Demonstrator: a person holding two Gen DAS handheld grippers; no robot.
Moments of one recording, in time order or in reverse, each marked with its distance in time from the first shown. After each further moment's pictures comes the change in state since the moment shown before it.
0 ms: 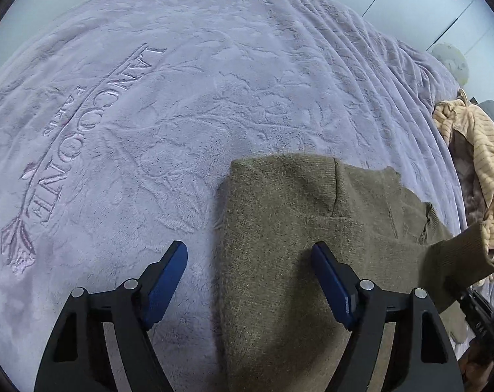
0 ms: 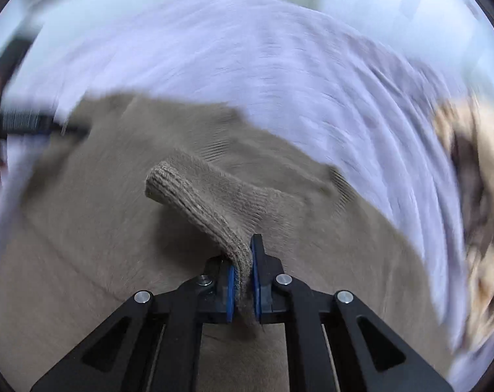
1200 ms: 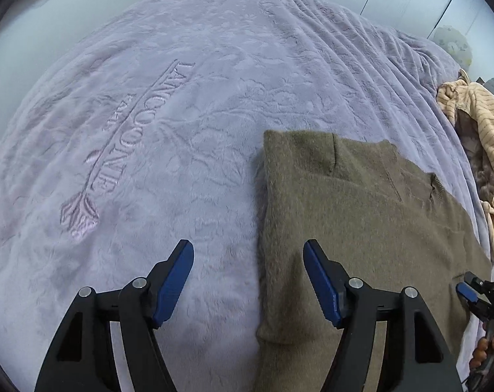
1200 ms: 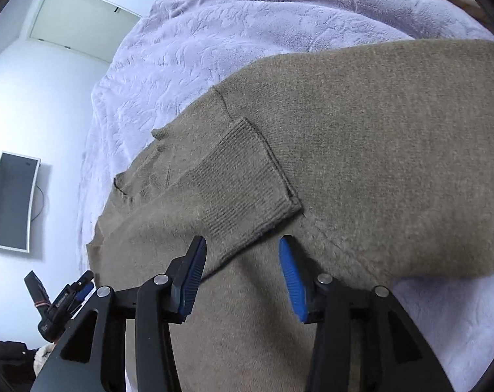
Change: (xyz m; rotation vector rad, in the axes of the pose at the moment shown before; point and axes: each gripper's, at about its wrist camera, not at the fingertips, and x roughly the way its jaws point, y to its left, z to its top) left arm -0.049 -0.002 -0.036 0.067 -0.029 0.109; right arm -0.011 -0.158 -0.130 0.905 0.060 0.337
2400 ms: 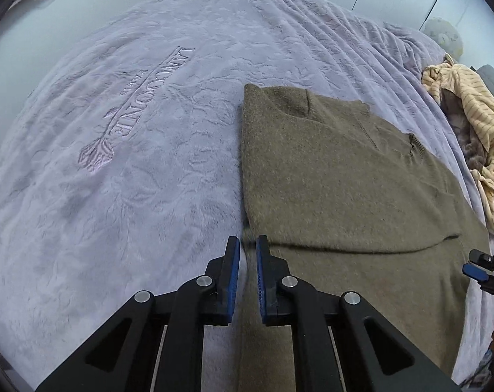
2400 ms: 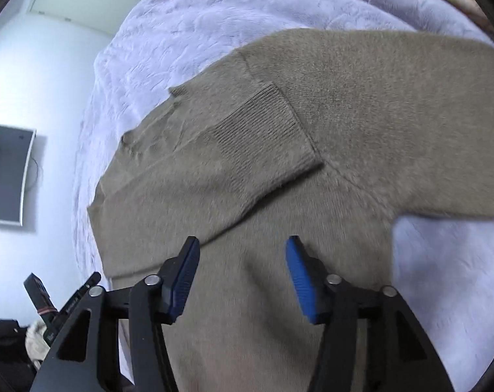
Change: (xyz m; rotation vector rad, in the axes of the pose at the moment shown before) left arm -0.046 -0.011 -0.073 0.022 -0.013 0.022; right arm -0.020 0.027 -0.029 -0.069 0.113 -0.046
